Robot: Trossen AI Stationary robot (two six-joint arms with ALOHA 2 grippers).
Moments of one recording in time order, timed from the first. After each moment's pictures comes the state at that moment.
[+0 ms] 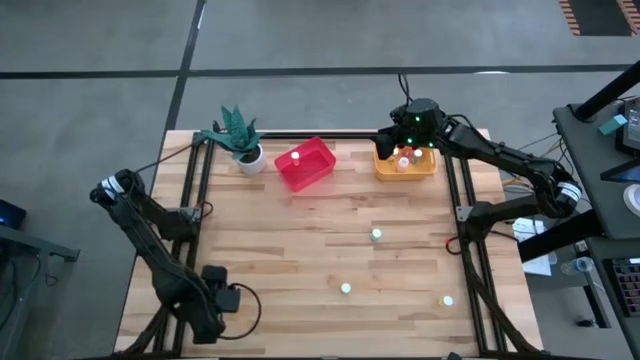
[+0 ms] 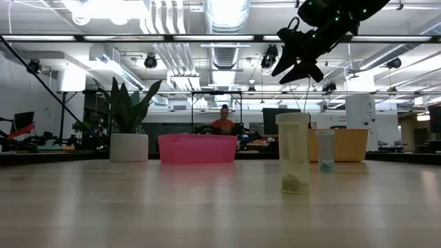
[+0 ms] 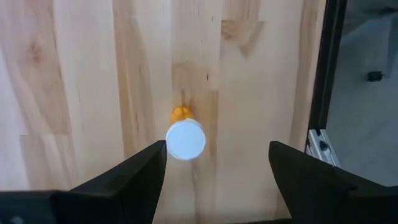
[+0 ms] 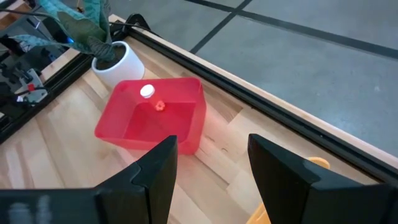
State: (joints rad) left arm -0.95 1.47 1.08 -0.93 0.01 -0.98; right arm -0.66 1.27 1.00 -0.30 -0.14 0.30
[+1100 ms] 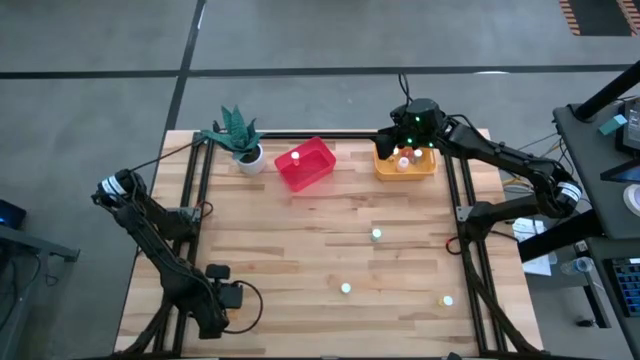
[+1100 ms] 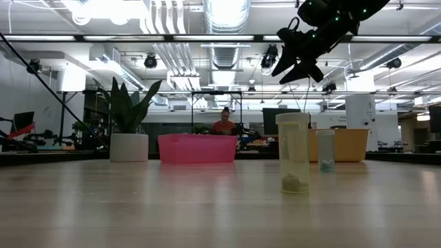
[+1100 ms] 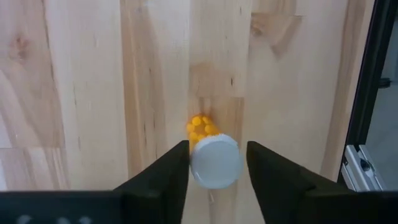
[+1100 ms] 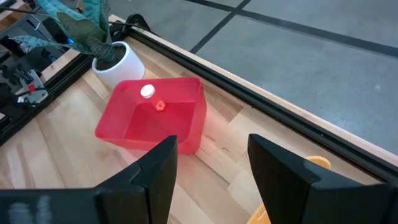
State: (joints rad) left arm -0.93 1.47 0.93 -0.78 -0.01 -0.99; right arm -0.66 1.27 1.00 -0.30 -0.14 0.30
